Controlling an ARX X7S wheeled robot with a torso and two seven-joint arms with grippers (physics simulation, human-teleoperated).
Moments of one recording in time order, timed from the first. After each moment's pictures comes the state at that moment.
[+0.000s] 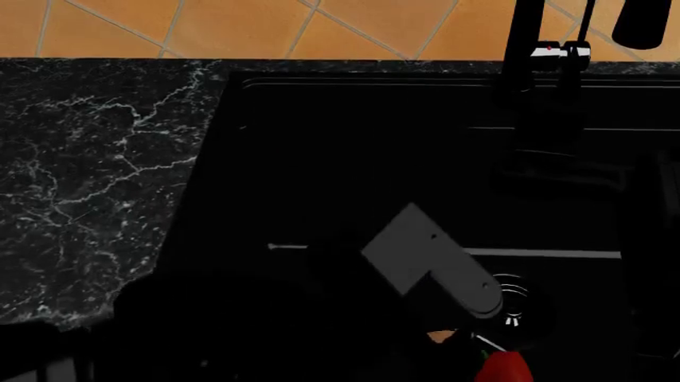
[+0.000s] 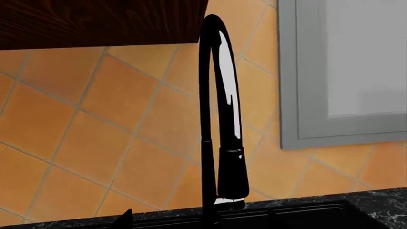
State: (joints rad) left arm -1.31 -0.01 1.37 -0.35 -1.25 -0.64 -0.40; right arm 0.77 0.53 0.20 -0.70 1.07 1.14 0.66
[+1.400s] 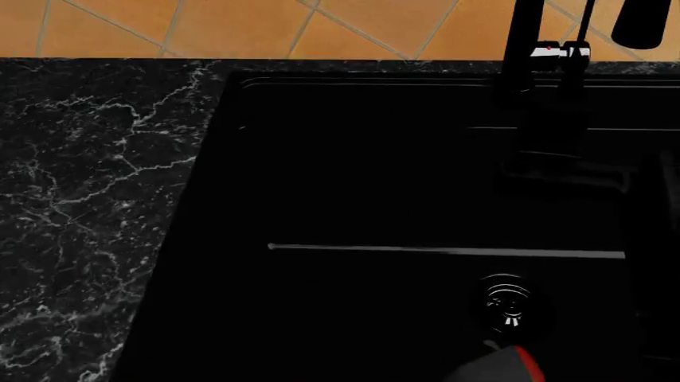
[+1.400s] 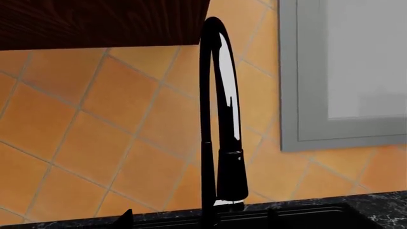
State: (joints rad) left arm -1.64 -0.97 1.03 0.58 -1.85 -0.46 -1.45; right arm 0.76 0.56 0.19 -0.70 1.09 1.11 0.67
